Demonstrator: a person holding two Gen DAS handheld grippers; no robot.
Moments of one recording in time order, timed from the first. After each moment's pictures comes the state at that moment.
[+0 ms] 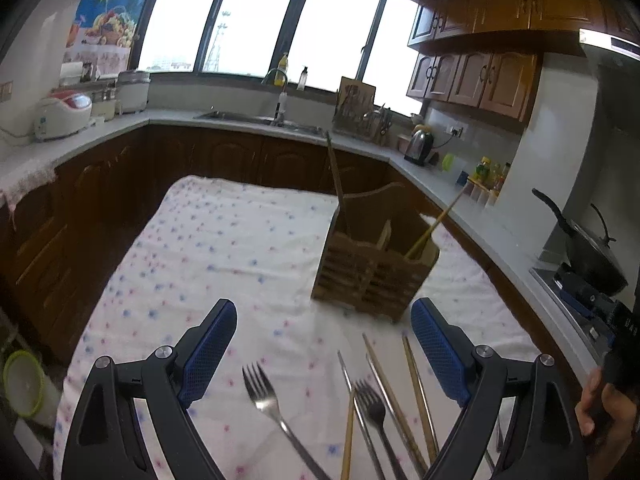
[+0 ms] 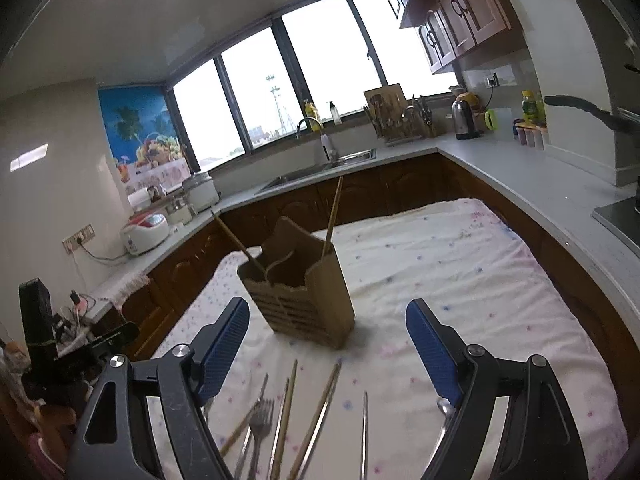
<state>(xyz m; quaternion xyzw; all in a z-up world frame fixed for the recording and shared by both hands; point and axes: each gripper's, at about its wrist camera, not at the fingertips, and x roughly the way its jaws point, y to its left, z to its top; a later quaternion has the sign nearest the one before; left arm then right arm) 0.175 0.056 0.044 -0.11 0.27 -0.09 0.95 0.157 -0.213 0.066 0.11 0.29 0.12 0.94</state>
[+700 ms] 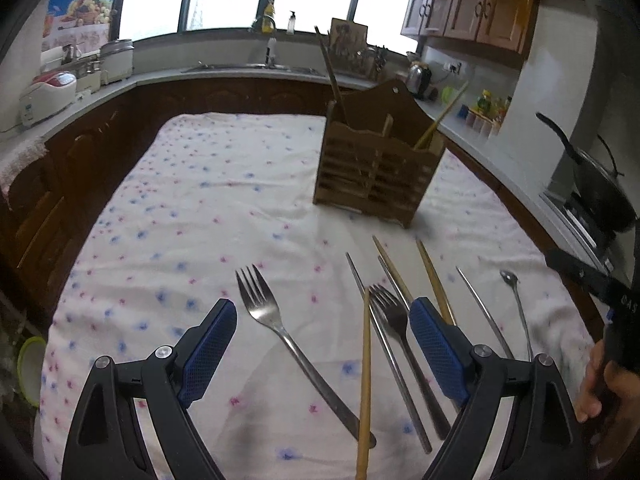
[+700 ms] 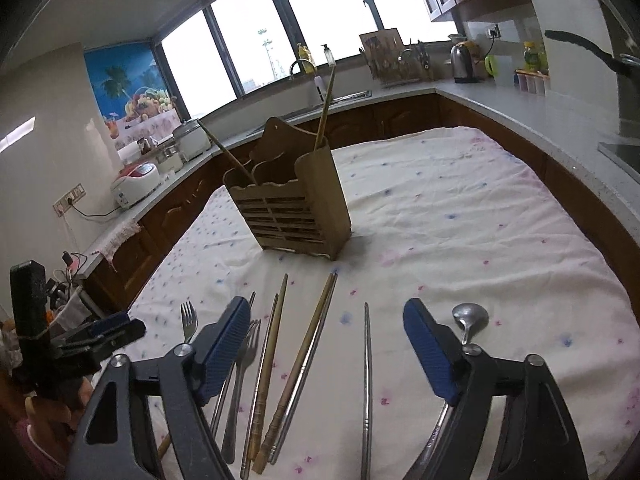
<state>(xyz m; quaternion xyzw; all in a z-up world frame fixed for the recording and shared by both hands) 0.160 0.034 0.018 -0.06 0.37 -0.11 0.92 0.144 -0.199 0.002 0.11 0.38 0.12 0.91</state>
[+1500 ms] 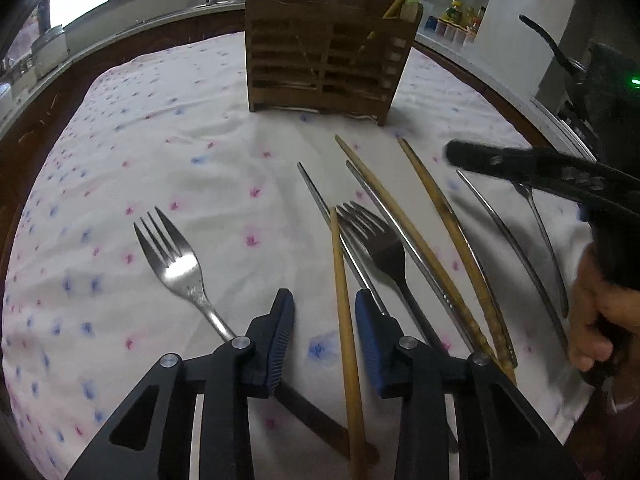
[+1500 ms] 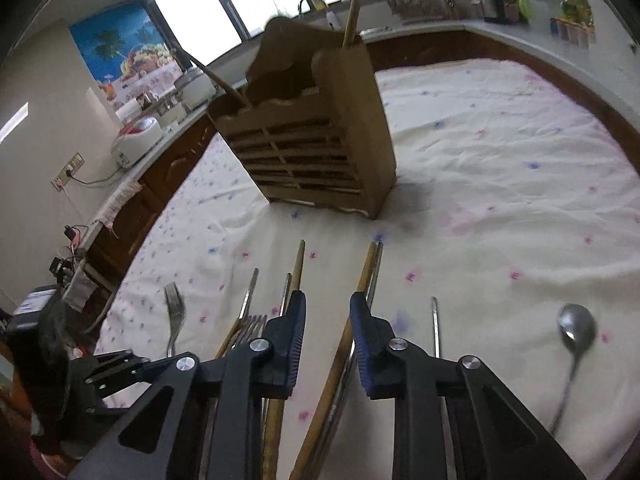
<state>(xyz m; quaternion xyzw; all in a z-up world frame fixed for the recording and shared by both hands) 0.231 -0.014 -0.045 0.01 0.48 -0.17 0.86 0.220 -0.148 -0.070 0.11 0.49 0.16 0.85</state>
